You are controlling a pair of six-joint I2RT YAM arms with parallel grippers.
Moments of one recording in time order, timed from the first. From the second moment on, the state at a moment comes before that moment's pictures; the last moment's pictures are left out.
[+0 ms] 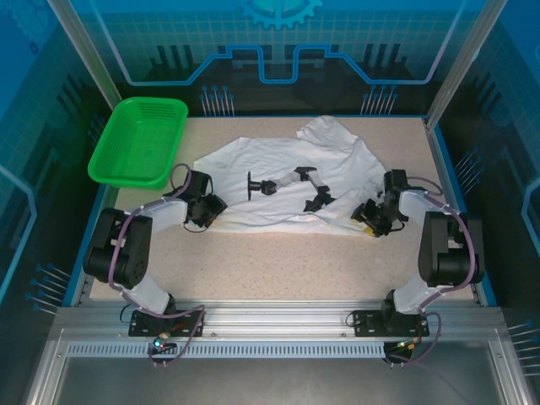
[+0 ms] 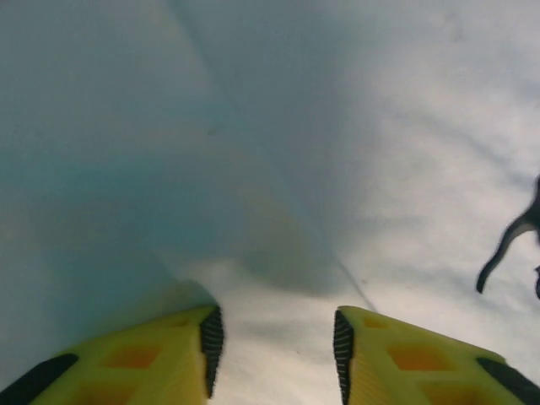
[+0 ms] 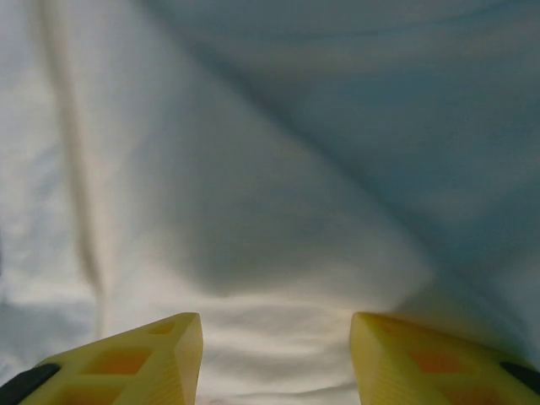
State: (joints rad) left arm -0.18 1.61 0.78 -0.24 0.11 -1.01; right arm -0.09 1.61 0.85 -0.64 -0.36 0.57
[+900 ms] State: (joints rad) left arm -0.19 0.99 0.52 -0.50 -0.04 -0.97; right arm -0.13 1.29 0.64 -0.71 -0.29 0.58
